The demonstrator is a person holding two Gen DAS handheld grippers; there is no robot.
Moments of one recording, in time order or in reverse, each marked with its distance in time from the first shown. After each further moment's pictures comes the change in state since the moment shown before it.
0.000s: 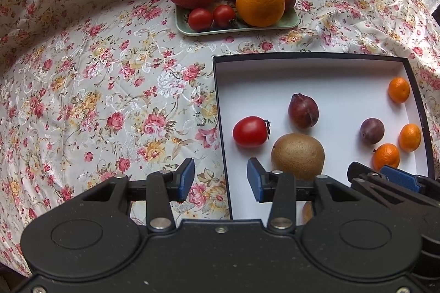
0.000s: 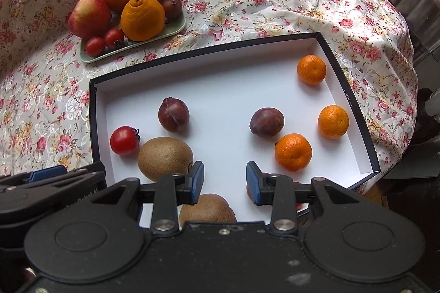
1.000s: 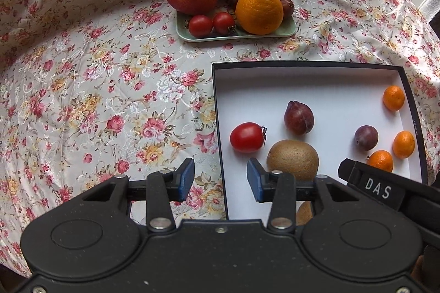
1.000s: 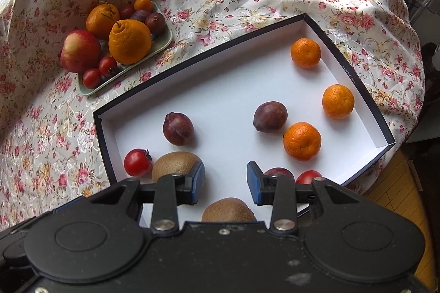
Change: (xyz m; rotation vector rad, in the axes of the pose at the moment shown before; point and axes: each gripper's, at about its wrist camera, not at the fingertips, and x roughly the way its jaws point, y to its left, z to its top) left arm -0.007 0.001 0.000 -0.025 -0.024 -0.016; right arm 0.000 -0.012 0.005 0.206 0.020 0.079
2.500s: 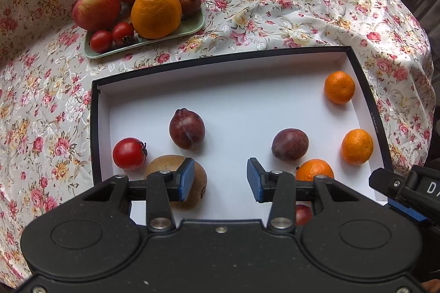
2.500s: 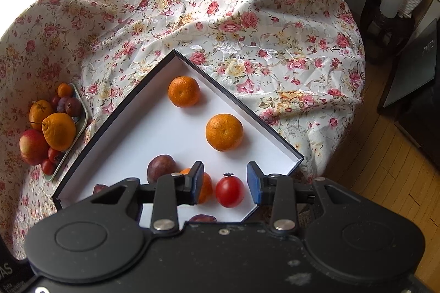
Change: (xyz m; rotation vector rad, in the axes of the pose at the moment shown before) left arm 0.023 -0.114 0.005 0.092 -0.001 -0.042; right arm -0.009 -0.147 0.018 0.360 -0.064 -0.003
